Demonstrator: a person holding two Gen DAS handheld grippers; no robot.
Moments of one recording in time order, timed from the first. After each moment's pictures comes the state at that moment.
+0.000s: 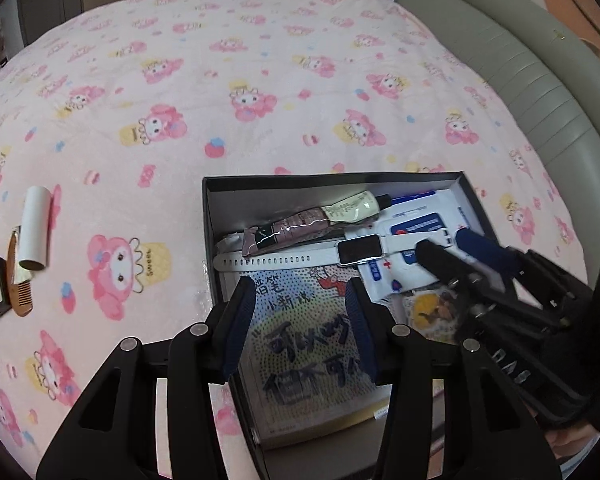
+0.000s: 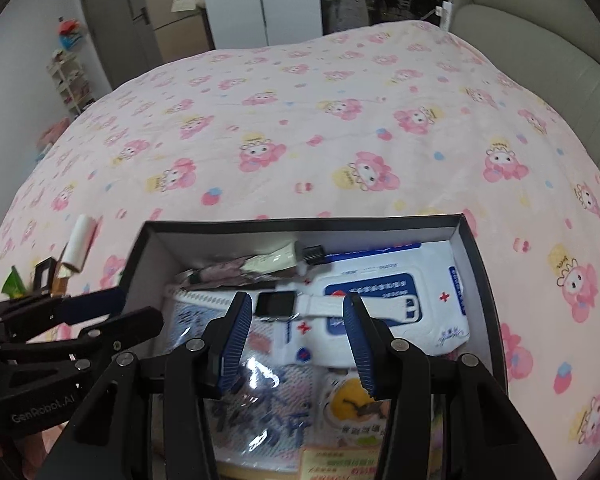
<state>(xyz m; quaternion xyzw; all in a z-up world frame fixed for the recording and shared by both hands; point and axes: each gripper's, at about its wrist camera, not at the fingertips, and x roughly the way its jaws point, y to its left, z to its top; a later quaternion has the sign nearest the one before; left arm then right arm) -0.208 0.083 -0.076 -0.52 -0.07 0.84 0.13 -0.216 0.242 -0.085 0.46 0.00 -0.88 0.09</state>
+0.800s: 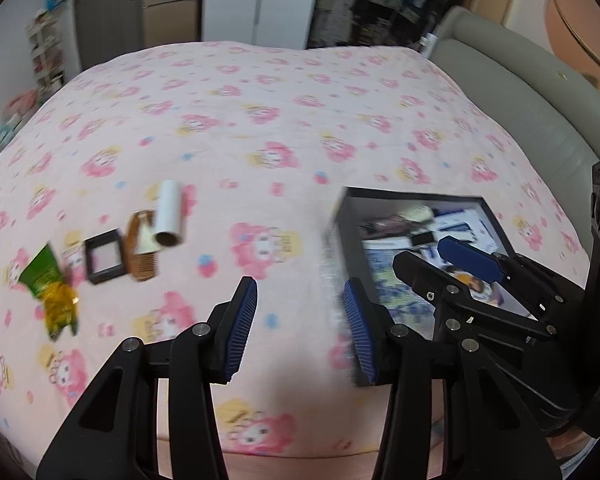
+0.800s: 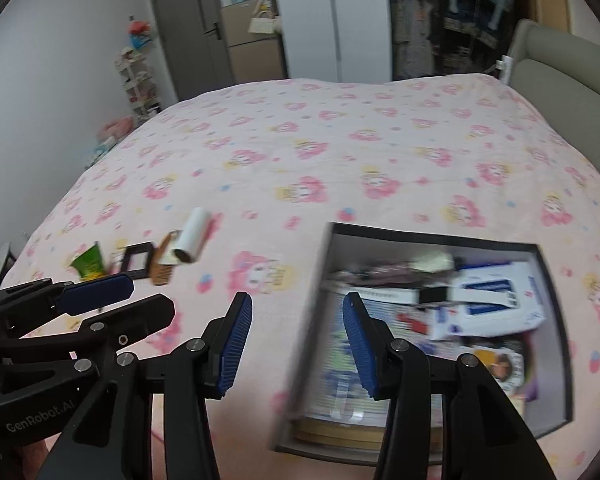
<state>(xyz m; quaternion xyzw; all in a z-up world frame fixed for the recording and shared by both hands) -0.098 -0.053 -0.025 -0.45 -0.08 0.89 0.04 -0.130 0.109 -0.039 0.40 0.02 -0.90 0.19</state>
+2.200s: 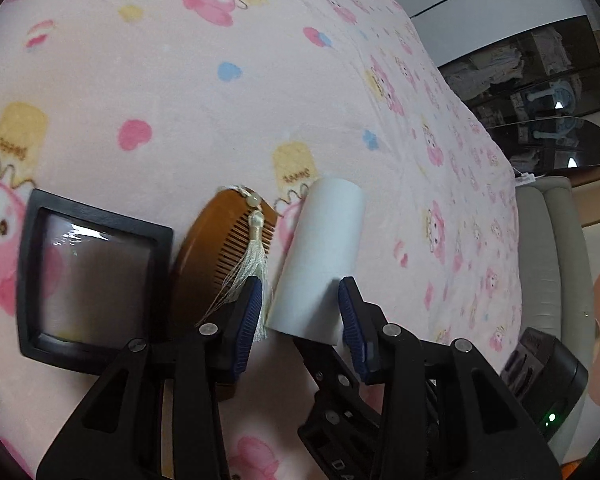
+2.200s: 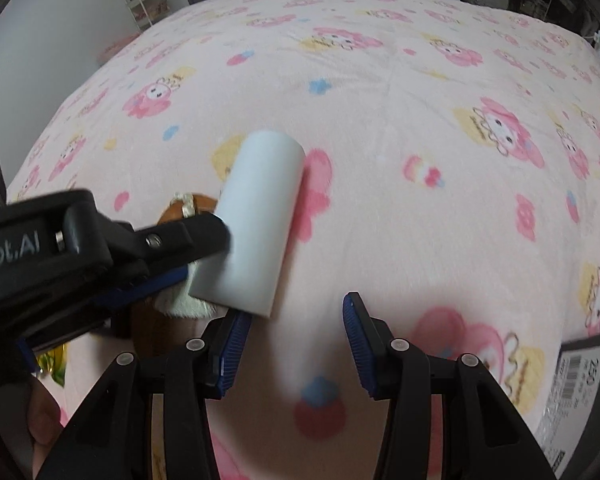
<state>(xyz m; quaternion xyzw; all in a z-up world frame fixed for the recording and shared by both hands) -0.241 -0.253 -0.216 -0.49 -0.43 0.76 0.00 -0.274 -0.106 -0.202 0.53 0.05 -0.82 0.22</state>
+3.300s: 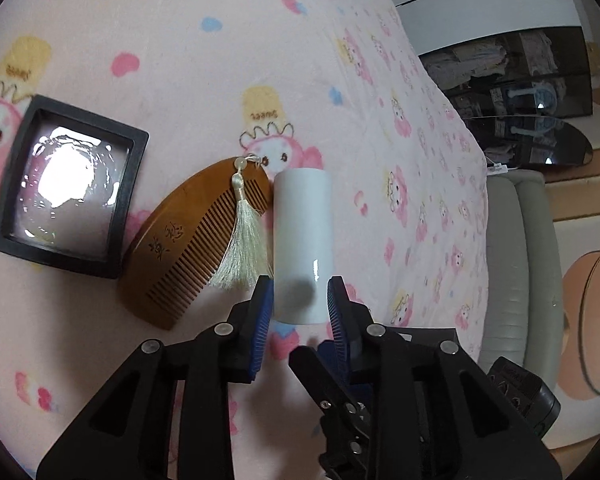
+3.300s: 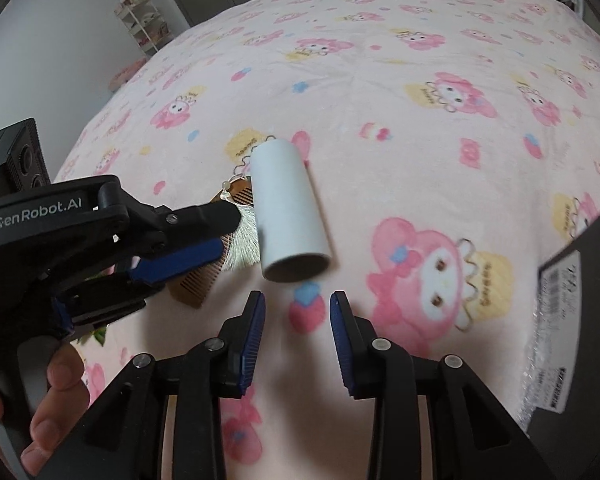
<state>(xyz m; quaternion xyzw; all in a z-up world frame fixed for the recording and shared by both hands) -0.221 -0.237 -0.209 -0.49 -0.47 0.73 0.04 -0.233 -0.058 -0.178 0.54 -0.01 -0.81 0.23</state>
